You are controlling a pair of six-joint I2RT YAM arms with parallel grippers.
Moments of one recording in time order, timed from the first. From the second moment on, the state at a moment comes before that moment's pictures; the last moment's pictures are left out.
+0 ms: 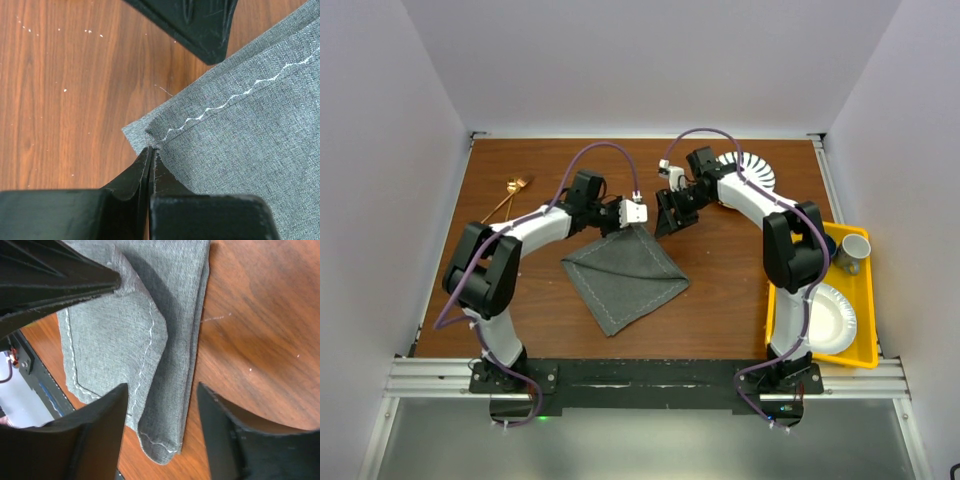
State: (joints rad) left arm -0.43 1.79 1.13 -0.12 0.63 0.95; right arm 0.39 2.02 1.57 -0.71 -0.65 -0.02
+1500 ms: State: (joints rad) left arm -0.20 1.59 0.94 -0.34 0.60 0.29; right arm 0.47 1.93 1.37 -0.71 -0.55 -0.05
